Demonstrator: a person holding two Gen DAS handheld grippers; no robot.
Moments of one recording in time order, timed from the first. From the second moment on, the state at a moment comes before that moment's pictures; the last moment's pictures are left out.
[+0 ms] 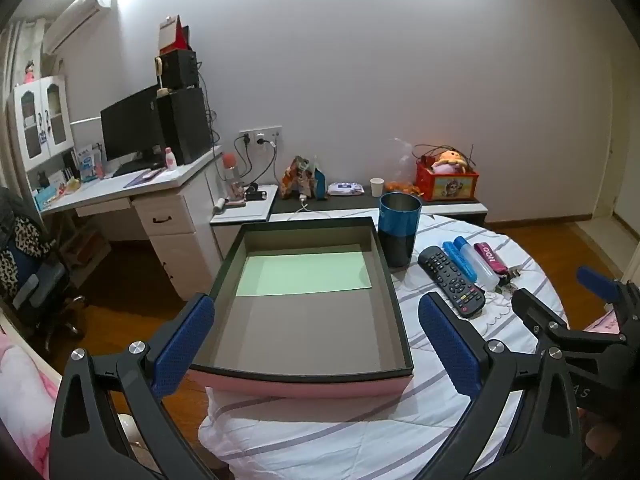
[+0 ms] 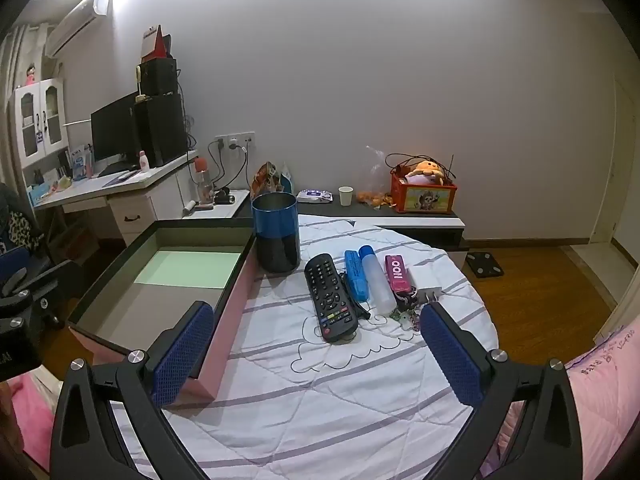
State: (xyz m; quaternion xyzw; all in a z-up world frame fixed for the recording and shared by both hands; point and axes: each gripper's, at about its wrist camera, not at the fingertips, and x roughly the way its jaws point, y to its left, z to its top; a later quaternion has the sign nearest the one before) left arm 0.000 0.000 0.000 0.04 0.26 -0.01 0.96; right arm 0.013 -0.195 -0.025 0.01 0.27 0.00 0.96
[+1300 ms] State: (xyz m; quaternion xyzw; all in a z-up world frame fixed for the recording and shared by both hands) left arm -0.004 0.033 0.025 -0.02 0.25 -0.03 0.97; right arm -0.002 -0.187 0.015 -0.01 0.21 -0.04 0.98
